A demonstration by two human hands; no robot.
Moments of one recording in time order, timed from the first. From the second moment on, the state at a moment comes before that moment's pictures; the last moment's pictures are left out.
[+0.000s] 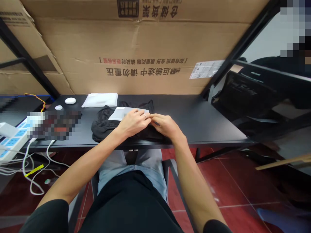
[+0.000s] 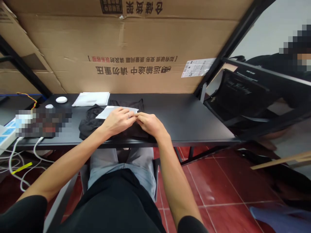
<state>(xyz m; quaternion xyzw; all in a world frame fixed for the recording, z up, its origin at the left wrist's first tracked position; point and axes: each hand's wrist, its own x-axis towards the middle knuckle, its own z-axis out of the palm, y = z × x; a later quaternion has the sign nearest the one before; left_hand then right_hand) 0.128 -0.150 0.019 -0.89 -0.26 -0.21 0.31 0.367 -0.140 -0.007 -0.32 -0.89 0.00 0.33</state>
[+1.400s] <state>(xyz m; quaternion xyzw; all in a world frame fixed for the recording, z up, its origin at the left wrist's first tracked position) 0.044 -0.167 0.006 -0.87 -0.36 -0.21 0.27 0.360 -0.137 -0.015 -0.31 -0.88 0.05 0.36</state>
